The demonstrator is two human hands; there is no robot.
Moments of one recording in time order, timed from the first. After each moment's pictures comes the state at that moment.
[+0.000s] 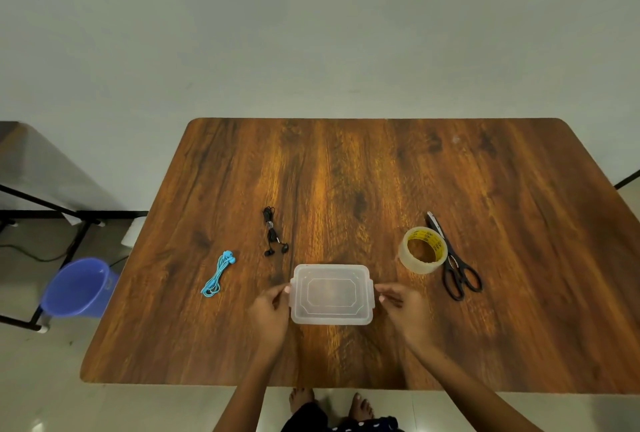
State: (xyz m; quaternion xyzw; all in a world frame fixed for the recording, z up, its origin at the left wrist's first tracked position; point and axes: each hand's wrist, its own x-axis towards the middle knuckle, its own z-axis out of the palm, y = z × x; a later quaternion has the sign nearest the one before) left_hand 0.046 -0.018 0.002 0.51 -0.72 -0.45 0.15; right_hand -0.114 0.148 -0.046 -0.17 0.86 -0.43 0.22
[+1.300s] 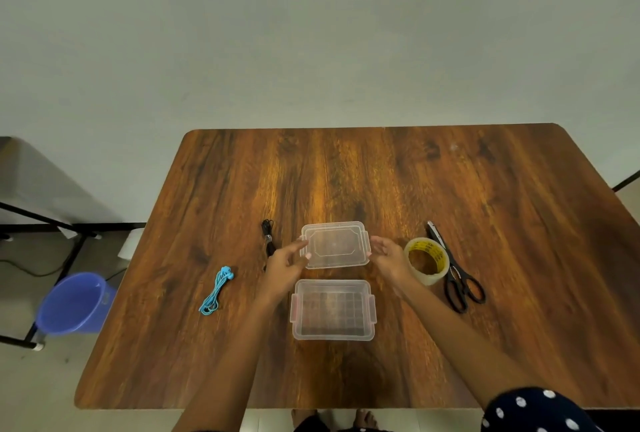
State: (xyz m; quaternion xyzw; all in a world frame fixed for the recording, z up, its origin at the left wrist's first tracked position) left_hand -0.030 -0.095 -0.012 0.33 -0.75 -0.57 0.07; right_hand -0.193 0.062 -0.039 -0.08 0.79 -0.51 0.34
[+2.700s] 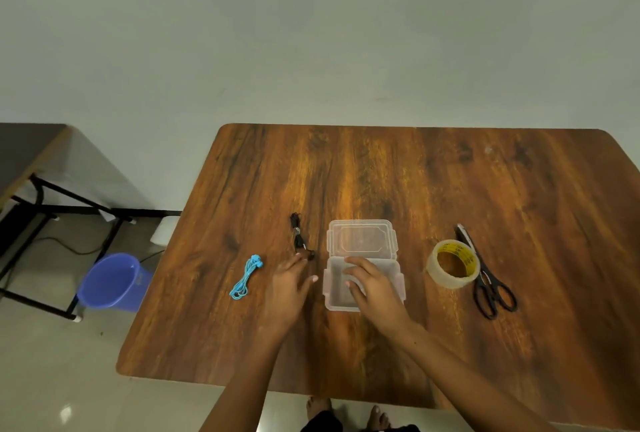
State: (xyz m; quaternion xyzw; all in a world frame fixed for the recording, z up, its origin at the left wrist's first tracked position) left_hand 0.034 -0.088 -0.023 0.36 -0.88 -0.30 0.09; right_hand -0.095 0.056 -0.025 -0.47 0.82 -0.29 0.16
